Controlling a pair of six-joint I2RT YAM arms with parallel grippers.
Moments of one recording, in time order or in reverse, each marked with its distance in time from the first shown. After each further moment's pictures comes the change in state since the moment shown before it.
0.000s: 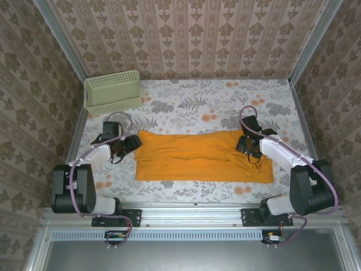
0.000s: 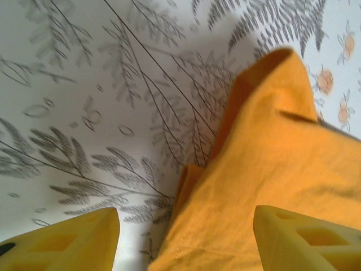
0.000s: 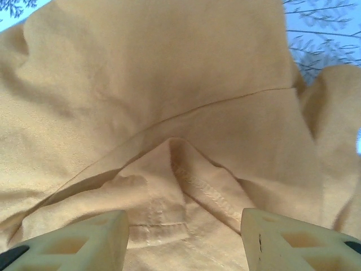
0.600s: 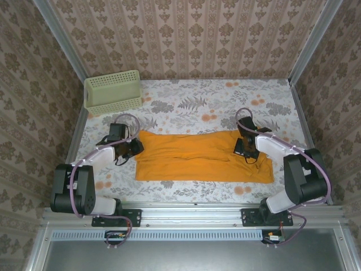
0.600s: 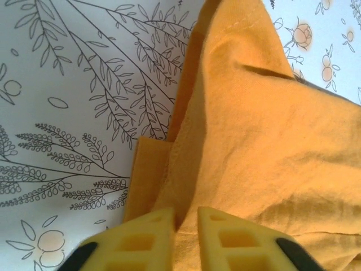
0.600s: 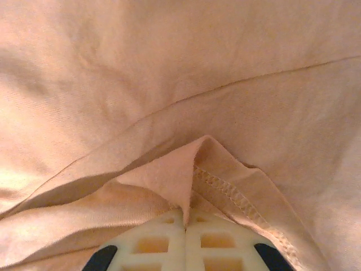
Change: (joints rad) left arm -0.077 -0.003 -0.021 0.021 0.003 0.018; right arm 0.004 0.078 0.005 0.010 -0.037 -0.003
